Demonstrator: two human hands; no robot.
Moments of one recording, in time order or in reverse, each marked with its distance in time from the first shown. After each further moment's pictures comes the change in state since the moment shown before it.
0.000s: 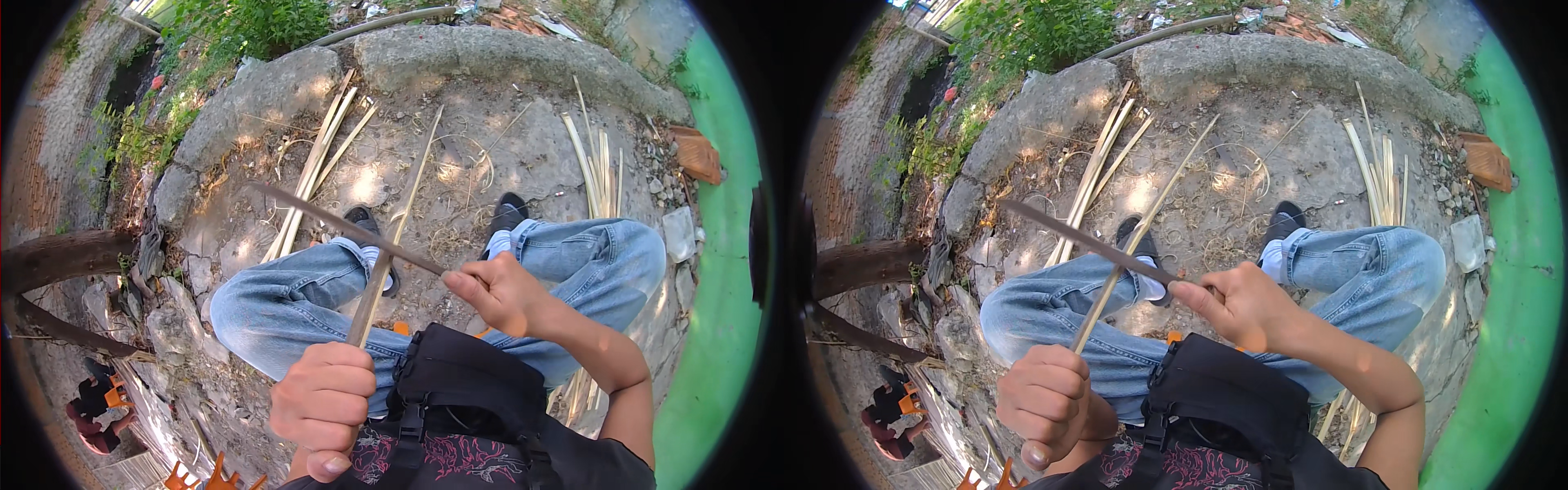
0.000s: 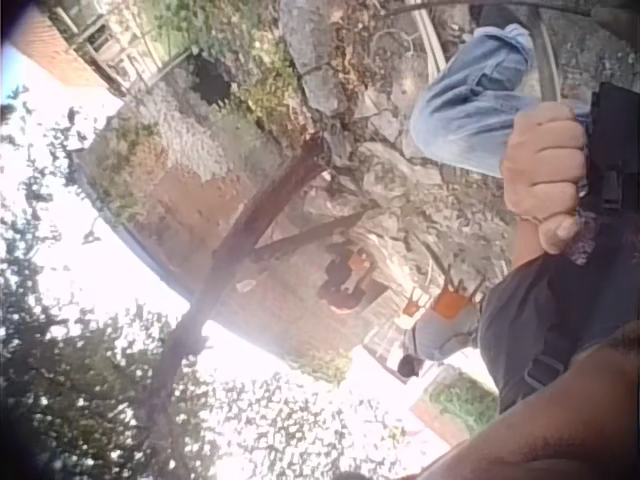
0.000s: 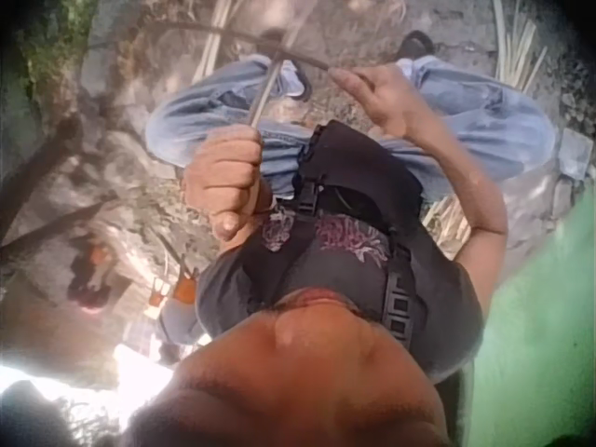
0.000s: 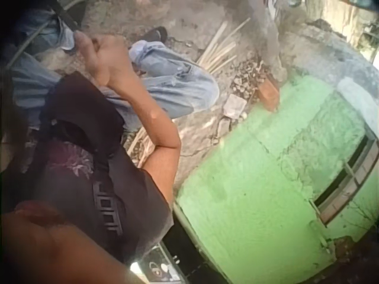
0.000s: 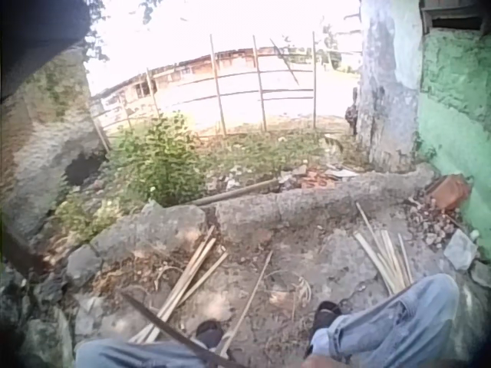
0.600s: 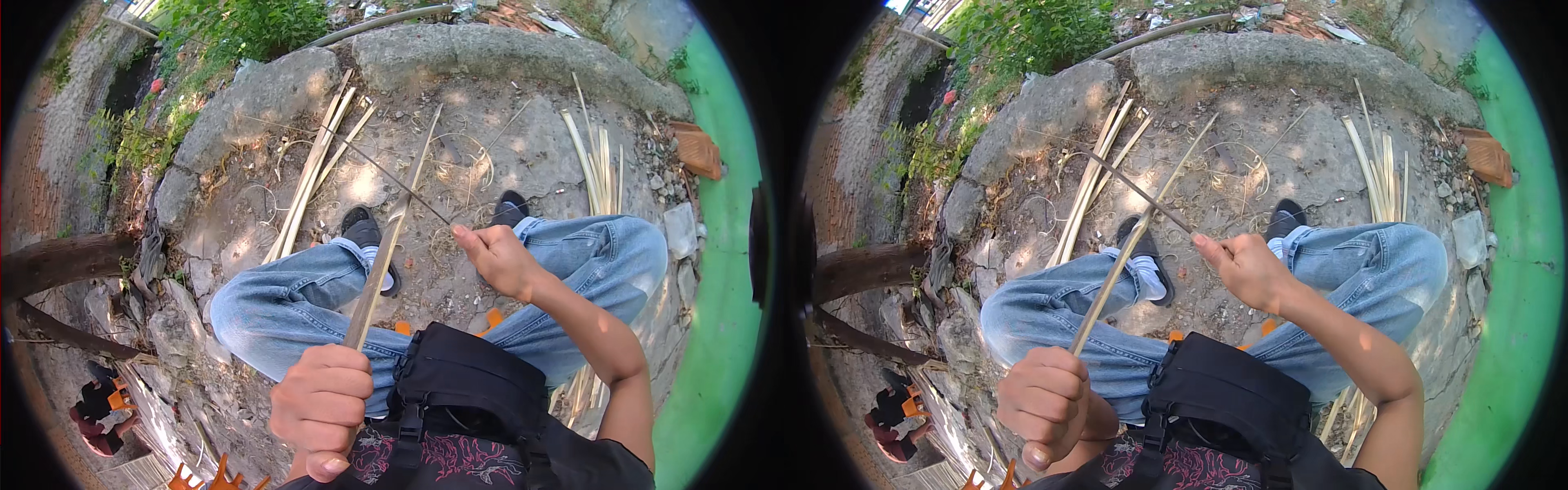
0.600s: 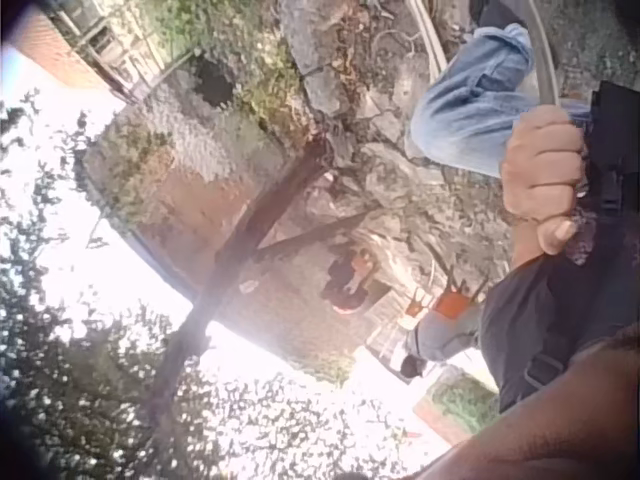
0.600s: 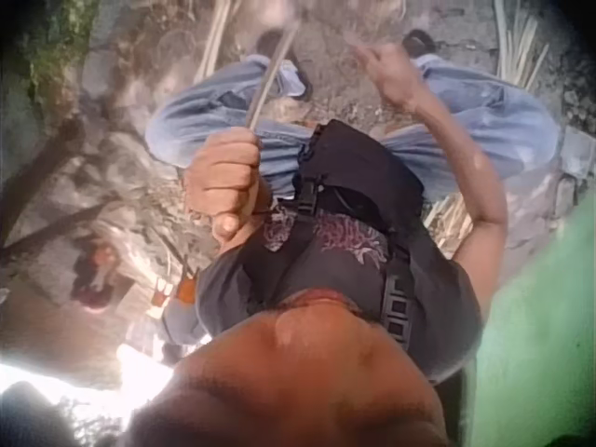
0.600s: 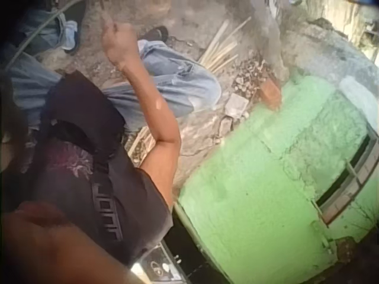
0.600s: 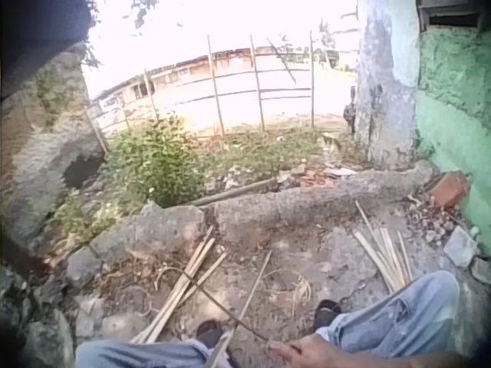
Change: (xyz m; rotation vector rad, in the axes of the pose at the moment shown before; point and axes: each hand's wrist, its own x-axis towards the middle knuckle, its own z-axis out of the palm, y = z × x) left_hand -0.001 -0.001 -0.007 -0.033 -0.076 -0.035; right_hand 0.024 0.054 0.009 0.121 0.143 0.214
